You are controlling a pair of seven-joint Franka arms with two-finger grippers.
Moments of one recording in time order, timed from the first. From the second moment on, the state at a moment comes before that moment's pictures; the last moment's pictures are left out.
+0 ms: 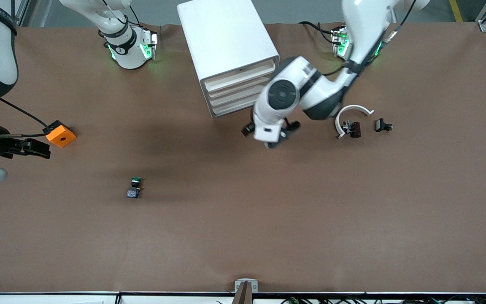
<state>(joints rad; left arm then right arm) -0.32 0.49 -0.42 -1.65 -0.03 2.02 -1.39 -0.03 0.28 0.02 -1.36 -0.09 1.54 -0.01</state>
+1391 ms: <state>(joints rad) 0.24 0.10 -0.39 -1.53 0.13 1.56 -0.40 -0.11 0.15 0.02 -1.35 0.07 1.42 0.05</state>
